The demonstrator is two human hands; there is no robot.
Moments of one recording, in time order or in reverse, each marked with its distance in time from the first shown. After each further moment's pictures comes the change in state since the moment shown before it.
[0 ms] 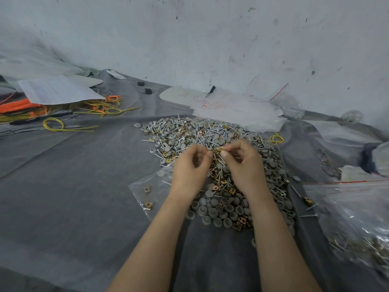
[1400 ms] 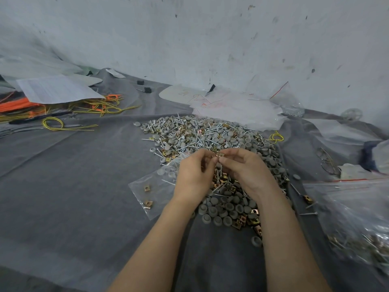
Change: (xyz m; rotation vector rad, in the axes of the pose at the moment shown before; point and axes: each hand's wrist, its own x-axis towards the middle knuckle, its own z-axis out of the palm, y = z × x) left_hand -0.004 -0.008 0.007 0.280 -0.010 0.056; right_hand 0.002 0.002 -0.008 0.319 -0.200 0.351
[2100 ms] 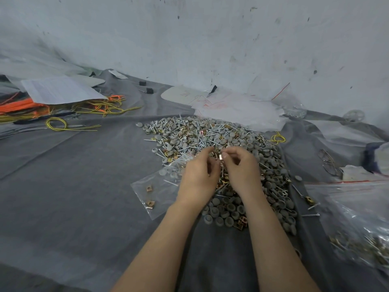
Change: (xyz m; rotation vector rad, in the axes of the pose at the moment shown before) left_hand -0.003 0.001 0.003 0.028 -0.046 0.040; right_hand 0.004 0.010 0.018 -0.407 0.269 -0.267
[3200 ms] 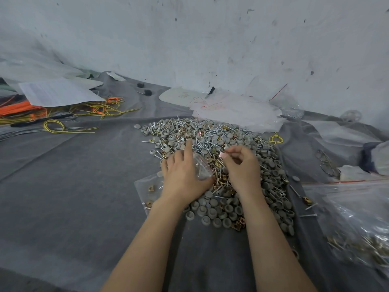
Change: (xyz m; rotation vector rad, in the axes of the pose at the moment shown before) left_hand 0.005 -0.014 -0.021 0.508 -0.120 -0.113; right_hand 0.003 0.004 0.001 0.138 0.098 0.088
